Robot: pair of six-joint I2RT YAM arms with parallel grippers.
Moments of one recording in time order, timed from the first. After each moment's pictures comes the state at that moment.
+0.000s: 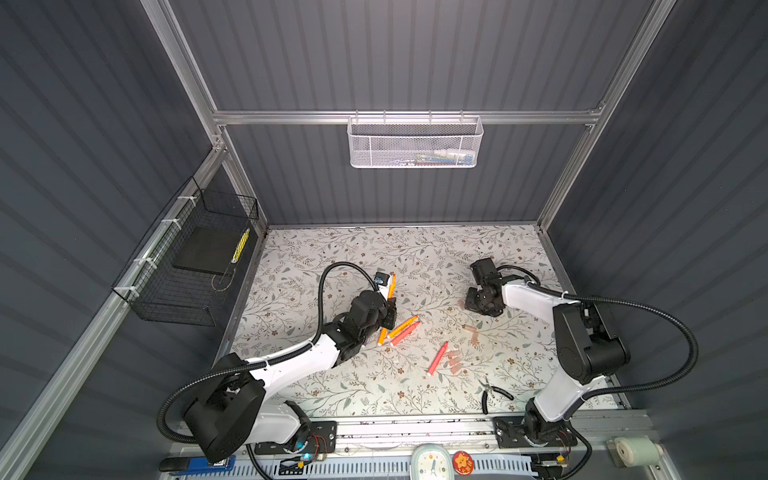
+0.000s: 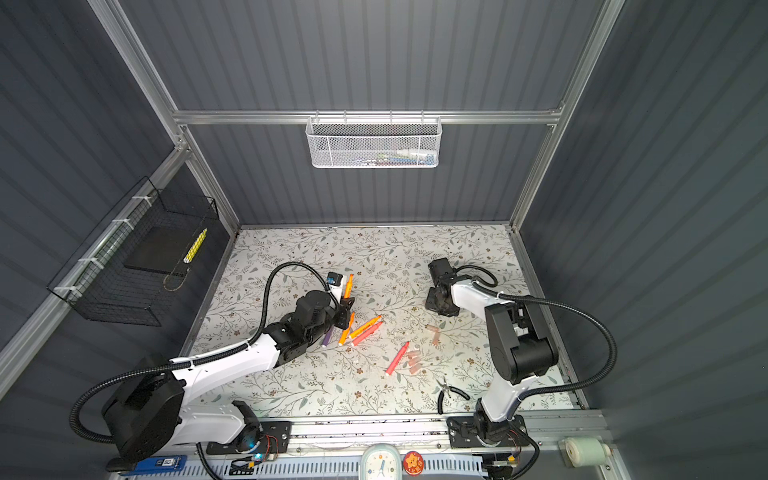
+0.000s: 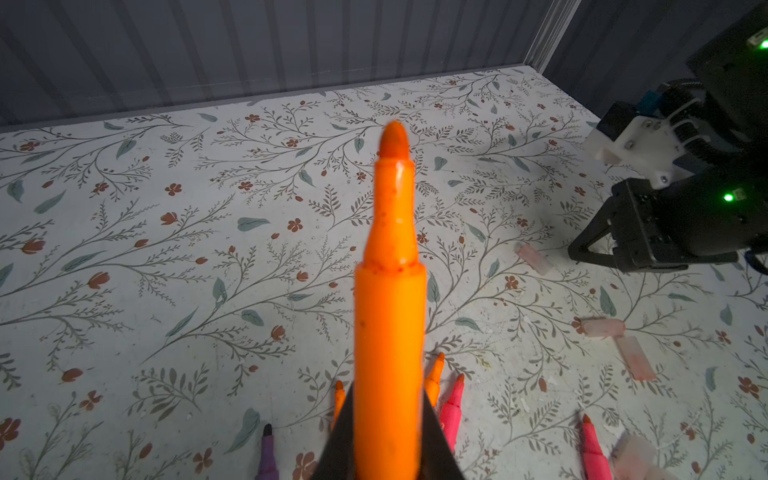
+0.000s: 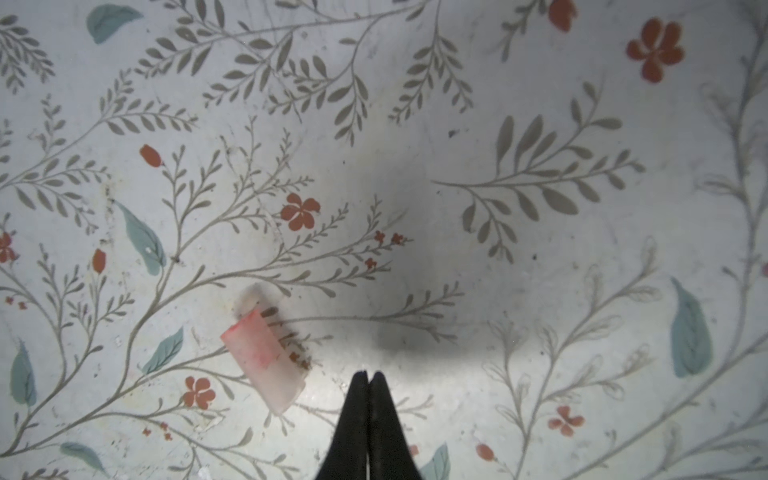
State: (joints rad) left arm -0.79 1.33 0.68 0.18 -0.19 -0.24; right arm 0.29 1.74 1.03 -0.50 0.11 0.58
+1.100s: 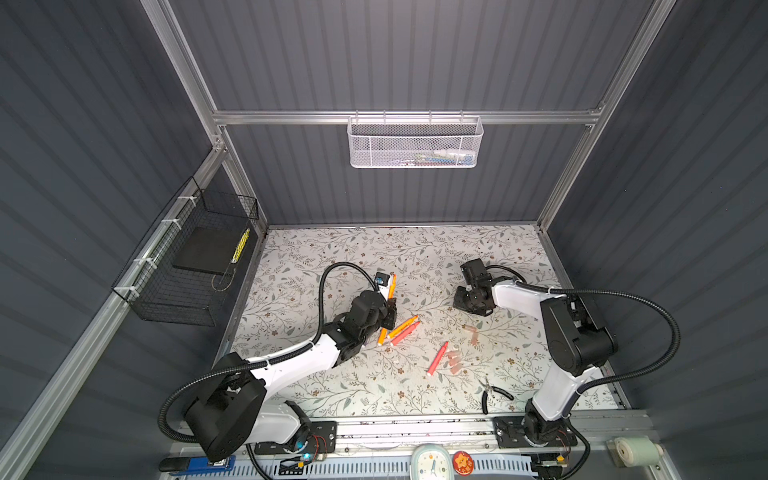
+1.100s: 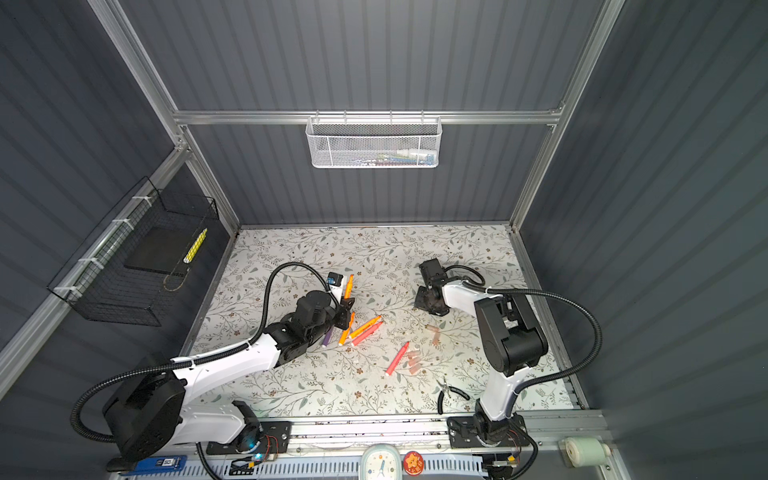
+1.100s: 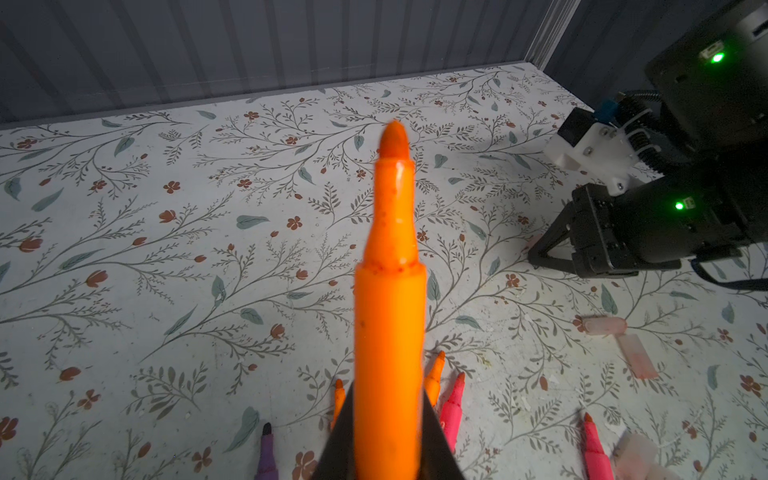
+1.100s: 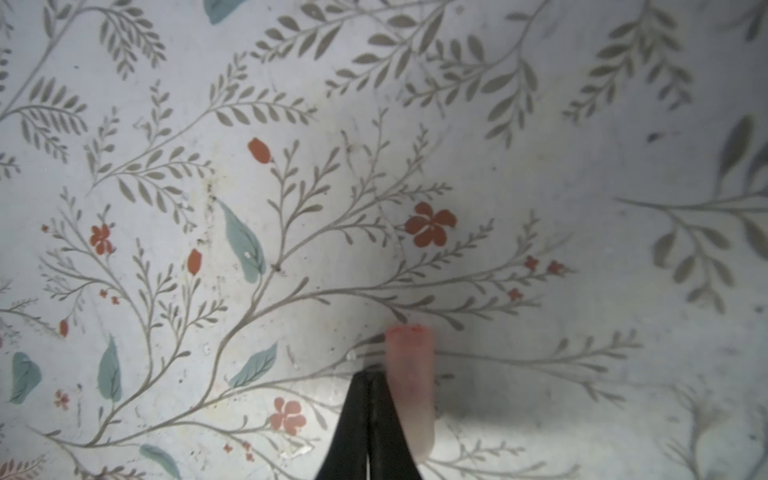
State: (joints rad) left arm -0.79 1.34 0.68 0.18 -0.19 -0.24; right arm 0.34 1.80 1.03 -0.39 0.03 0.61
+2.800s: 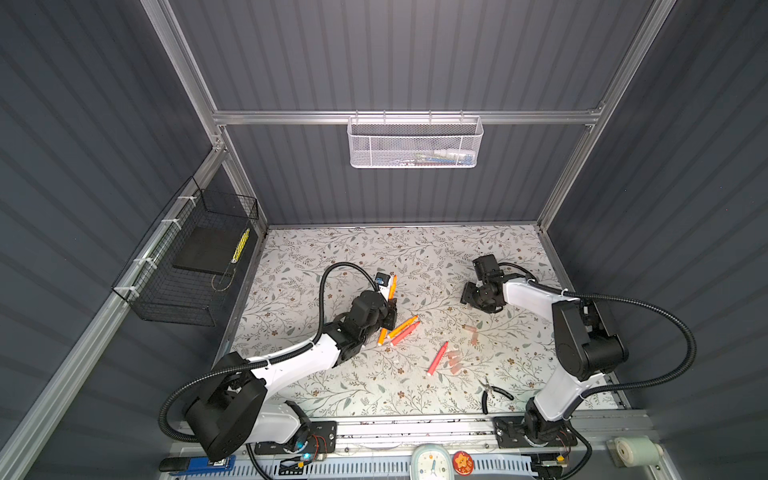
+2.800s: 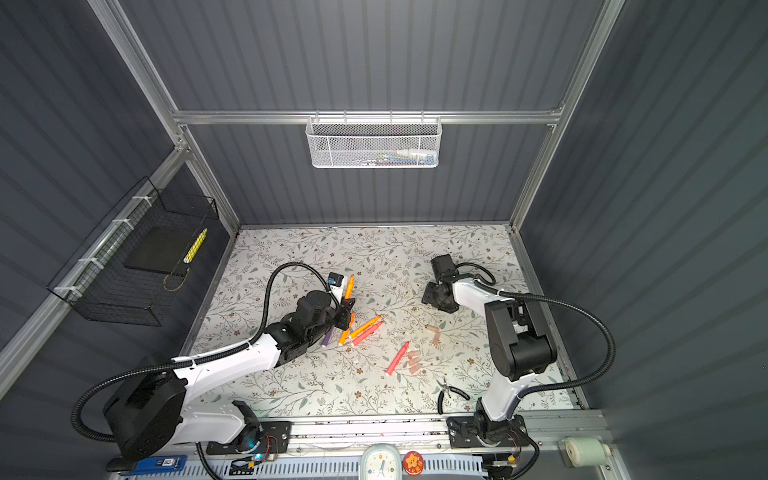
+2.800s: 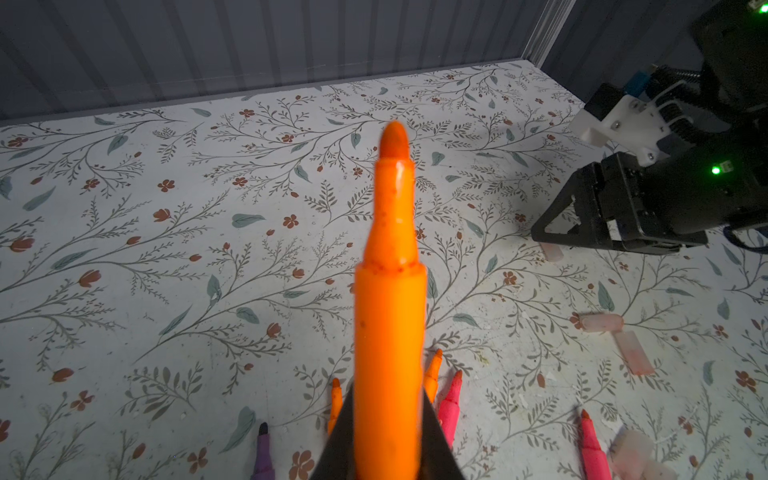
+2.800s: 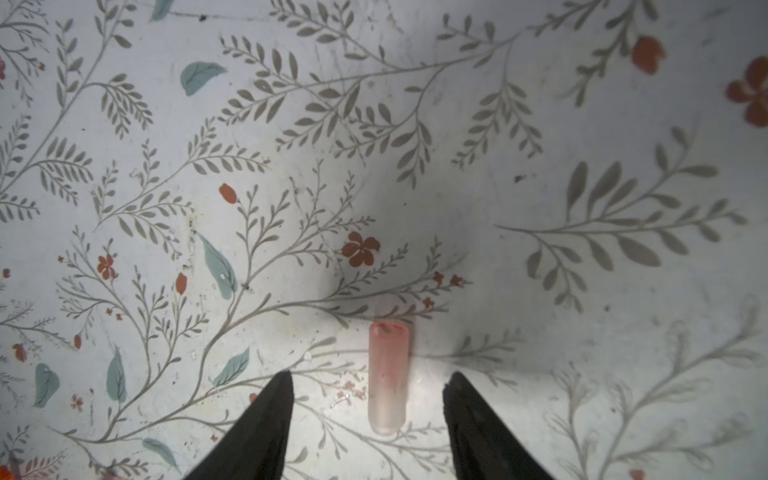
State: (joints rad) left arm -0.79 1.34 0.68 0.18 -0.18 -0.24; right arm 0.27 1.74 1.03 -0.42 -0.01 0.58
